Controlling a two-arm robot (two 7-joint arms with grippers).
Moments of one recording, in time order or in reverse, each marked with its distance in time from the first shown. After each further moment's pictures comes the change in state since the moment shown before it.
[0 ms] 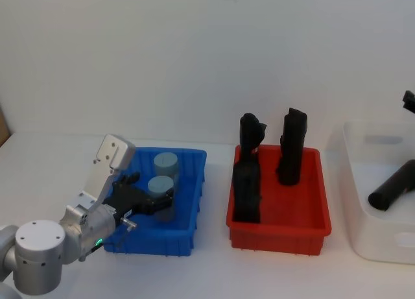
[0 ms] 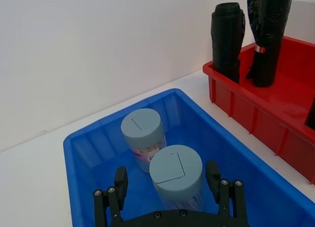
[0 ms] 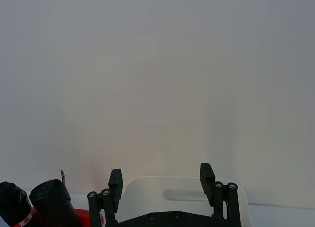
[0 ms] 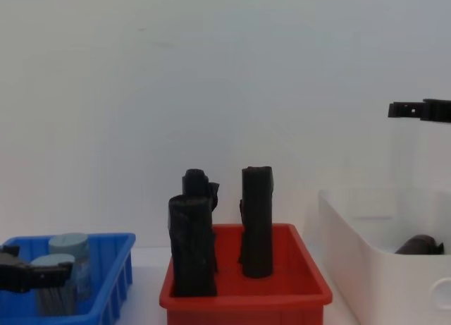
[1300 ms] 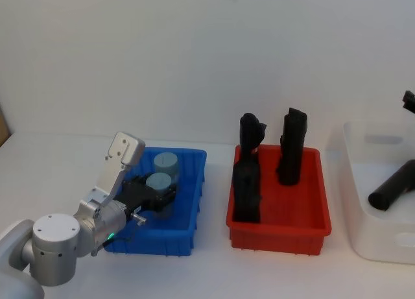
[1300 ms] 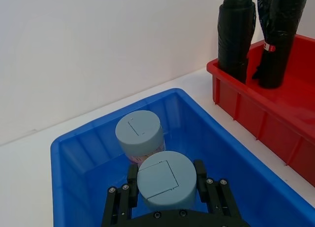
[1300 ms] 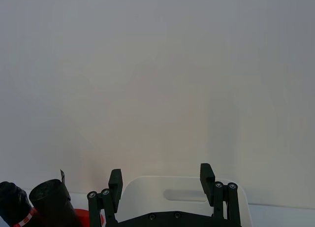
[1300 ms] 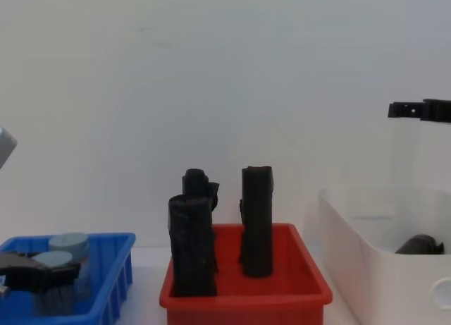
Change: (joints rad) left arm -0.082 -0.066 0.018 0.120 0.028 -0.003 -0.017; right arm 0.000 0.000 0.000 0.000 0.000 0.000 0.000
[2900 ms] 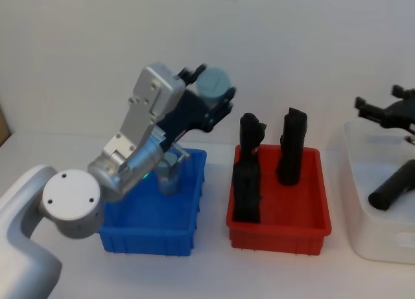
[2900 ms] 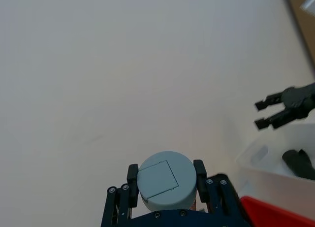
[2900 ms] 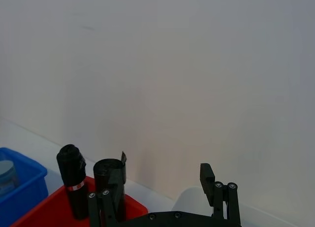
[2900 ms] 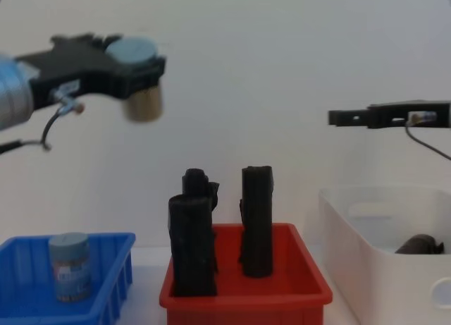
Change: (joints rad) left arm -0.018 -0.014 -0.001 -0.352 0.204 -0.264 -0.003; right arm 0.078 -0.021 -0.073 0.107 -0.170 -0.103 0.284
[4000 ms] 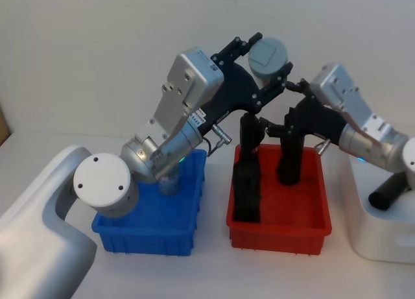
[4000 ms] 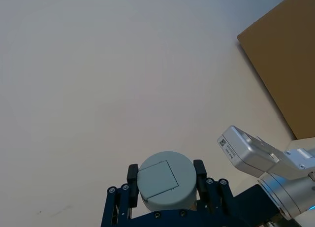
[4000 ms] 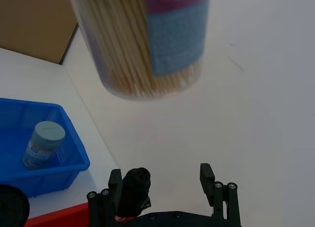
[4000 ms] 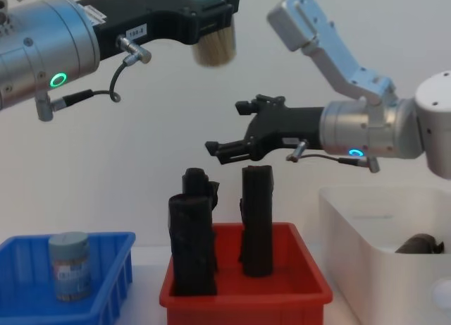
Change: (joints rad) left arm -0.088 -0.099 0.040 0.018 0.045 -0.127 -0.110; right arm 0.217 -0.165 -0.239 0.381 -0.405 -0.535 0.063
